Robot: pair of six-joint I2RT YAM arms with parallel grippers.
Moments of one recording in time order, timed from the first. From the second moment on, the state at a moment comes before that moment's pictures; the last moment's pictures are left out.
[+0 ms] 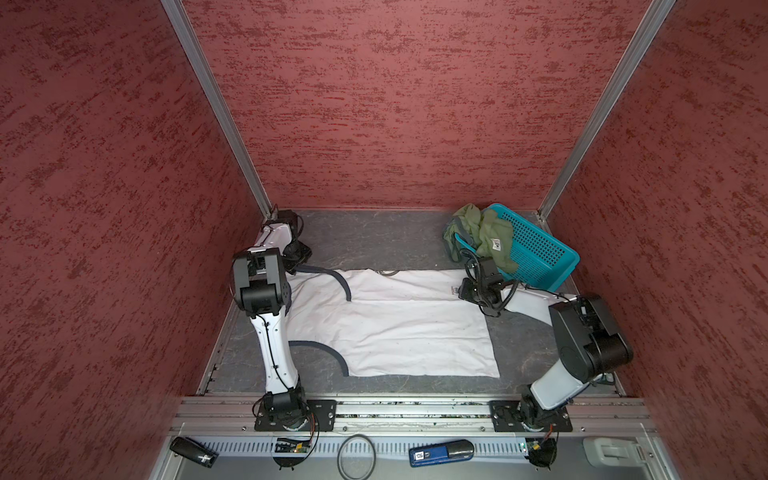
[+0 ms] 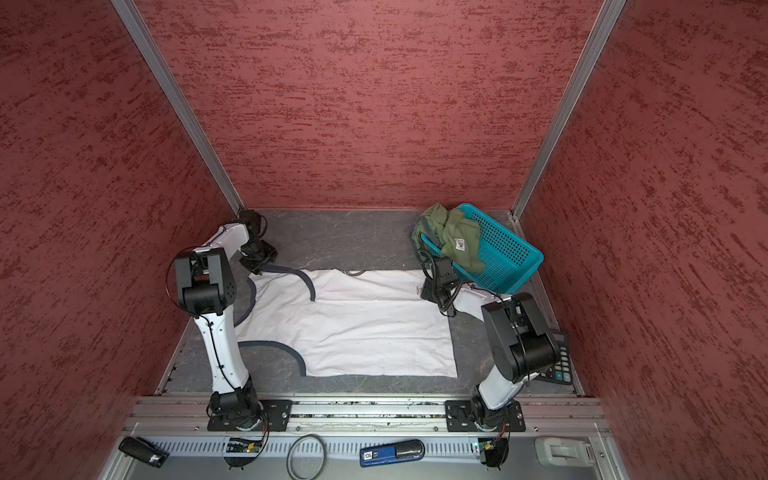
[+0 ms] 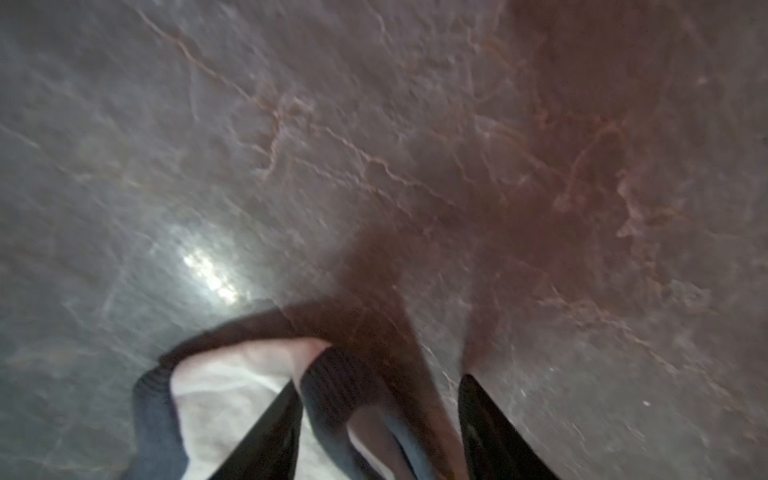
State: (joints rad) left arm 0.17 2.24 1.79 -0.96 -0.07 -0.84; right arm 0.30 1.64 0.80 -0.16 -0.02 0.62
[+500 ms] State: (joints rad) left arm 0.18 2.16 1.66 -0.83 0.01 -0.83; right arm 0.30 1.64 0.80 -0.16 0.00 0.60
